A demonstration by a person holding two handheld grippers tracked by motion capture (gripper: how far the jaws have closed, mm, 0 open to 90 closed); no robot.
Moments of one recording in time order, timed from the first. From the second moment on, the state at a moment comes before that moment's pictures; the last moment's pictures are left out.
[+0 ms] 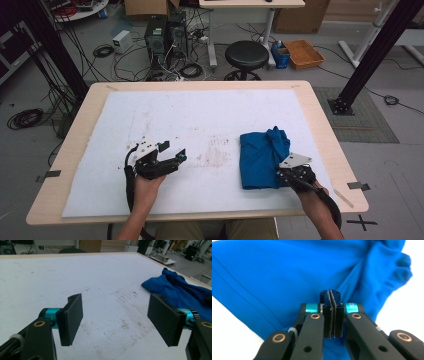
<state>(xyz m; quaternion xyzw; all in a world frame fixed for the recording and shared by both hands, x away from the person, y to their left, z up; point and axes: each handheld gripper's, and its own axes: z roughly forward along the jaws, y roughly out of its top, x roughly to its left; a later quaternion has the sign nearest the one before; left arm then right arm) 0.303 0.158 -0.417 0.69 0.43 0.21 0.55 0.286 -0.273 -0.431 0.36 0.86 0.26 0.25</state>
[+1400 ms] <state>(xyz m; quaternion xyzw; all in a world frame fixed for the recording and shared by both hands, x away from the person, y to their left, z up) 0.309 0.156 -0.433 0.69 0.45 0.19 0.54 0.396 -0.243 -0.407 0.42 0.81 0.35 0.20</state>
